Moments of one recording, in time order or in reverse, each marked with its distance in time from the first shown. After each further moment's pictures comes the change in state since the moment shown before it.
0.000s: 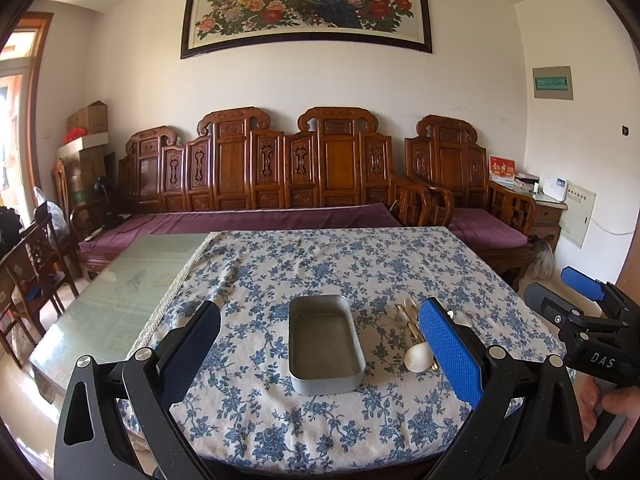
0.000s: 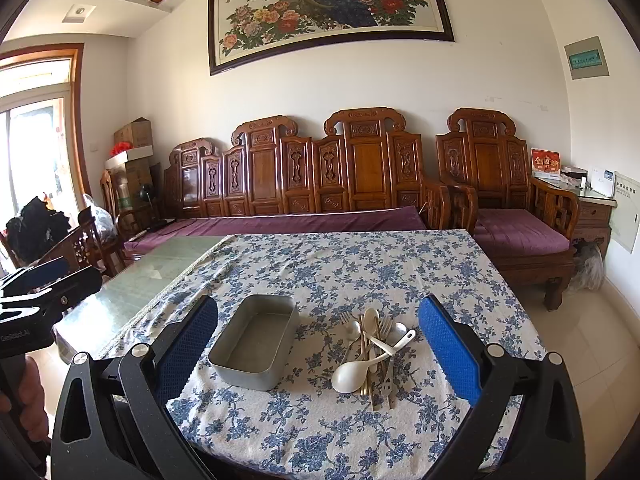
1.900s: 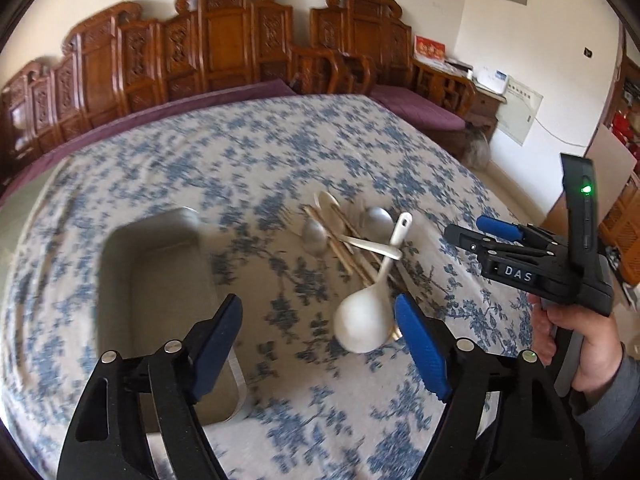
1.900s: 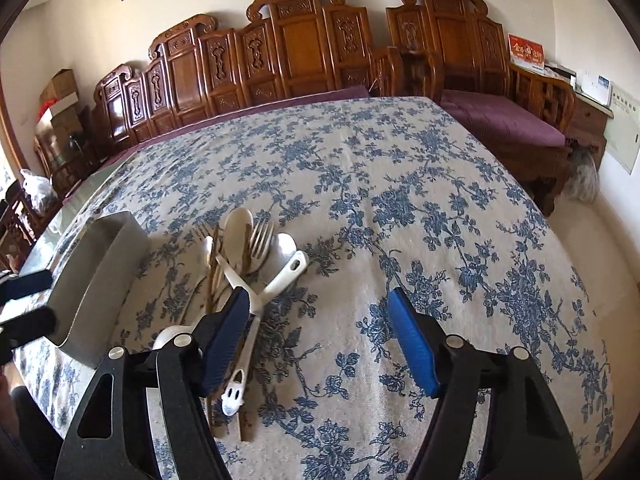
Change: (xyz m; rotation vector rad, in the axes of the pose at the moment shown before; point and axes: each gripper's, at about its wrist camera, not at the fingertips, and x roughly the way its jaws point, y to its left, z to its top) left arm 0.257 -0.100 -0.070 0.135 0.441 -0.373; right arm 0.231 -0.174 -0.097 0.132 0.384 -0.110
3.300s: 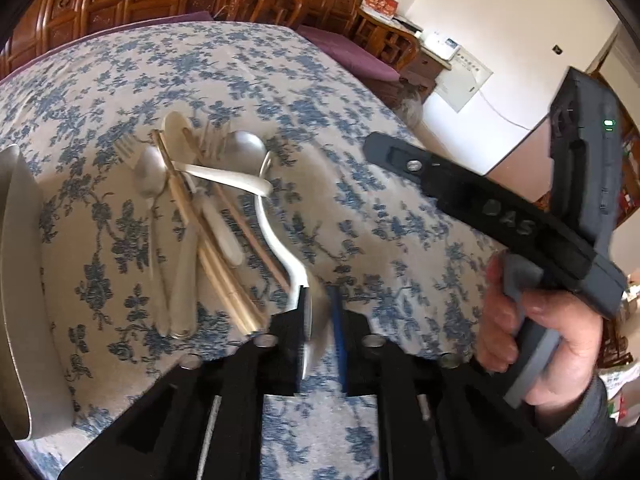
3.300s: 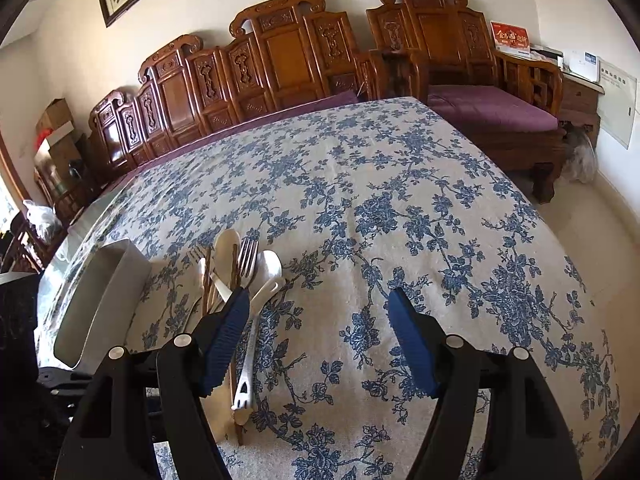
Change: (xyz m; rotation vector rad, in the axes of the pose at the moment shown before) left arm 0.071 -0.066 -0.010 -0.053 0.195 -0.333; right arm -0.012 -0.024 0.007 0.088 -0.029 0.027
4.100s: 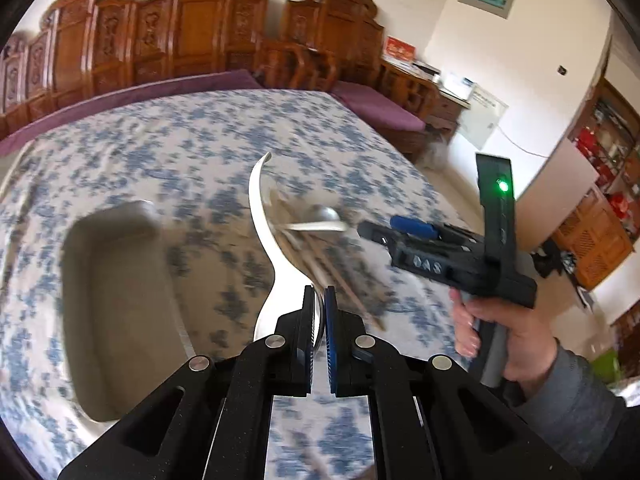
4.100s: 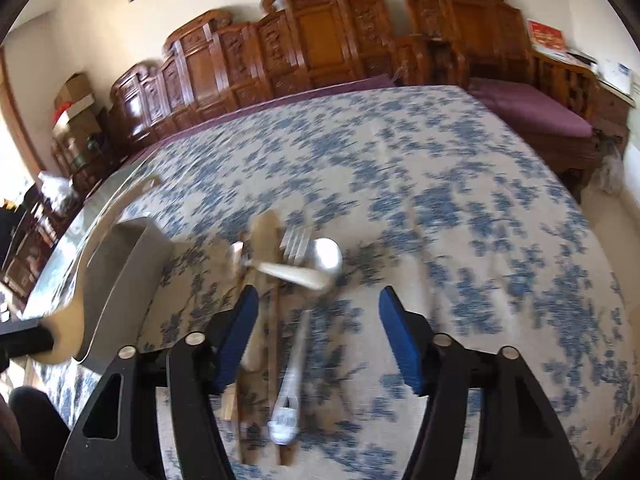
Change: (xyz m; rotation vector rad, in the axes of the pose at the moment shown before) left arm -0.110 0.033 -0.005 0.020 -0.182 0.170; right arm 0.038 0.046 -0.001 -0.089 0.078 0.085
